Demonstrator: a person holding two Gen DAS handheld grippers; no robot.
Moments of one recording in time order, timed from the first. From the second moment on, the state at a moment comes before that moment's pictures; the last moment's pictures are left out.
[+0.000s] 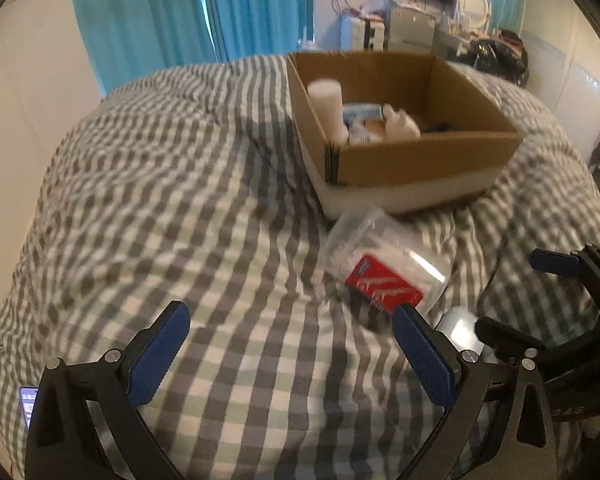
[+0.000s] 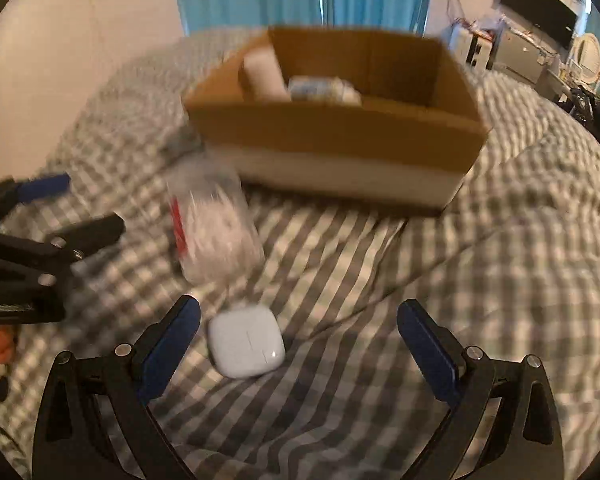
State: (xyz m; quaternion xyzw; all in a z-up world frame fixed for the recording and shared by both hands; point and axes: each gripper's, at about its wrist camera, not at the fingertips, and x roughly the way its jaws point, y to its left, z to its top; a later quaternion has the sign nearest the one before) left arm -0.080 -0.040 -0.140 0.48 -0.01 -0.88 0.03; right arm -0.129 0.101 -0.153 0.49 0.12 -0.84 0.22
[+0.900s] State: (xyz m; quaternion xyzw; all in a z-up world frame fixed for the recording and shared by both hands) left arm -0.107 -0.014 -0.156 0.50 -0.01 -0.87 -0.04; right arm -0.116 0.135 -0.136 0.46 0.13 -0.86 0.20
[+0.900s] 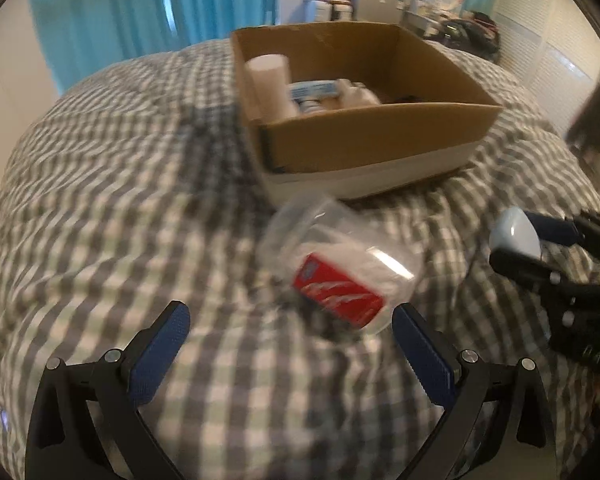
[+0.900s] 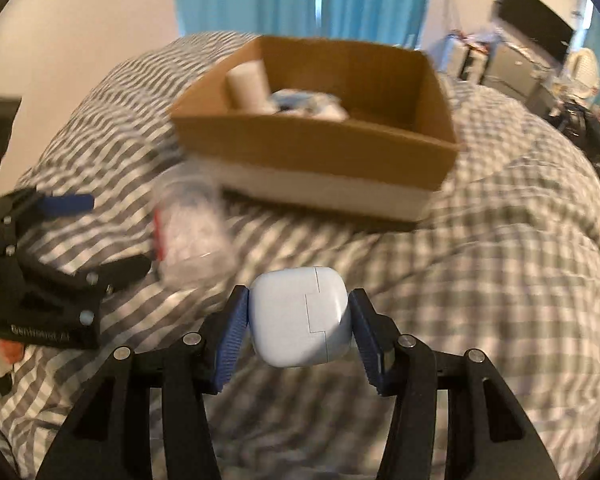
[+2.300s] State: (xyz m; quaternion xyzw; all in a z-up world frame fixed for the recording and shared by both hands) left arm -0.078 0.012 -0.134 0.48 -0.04 -0.88 -0.04; right arm -0.083 0.161 -0.096 0.44 0.04 -0.87 0.20
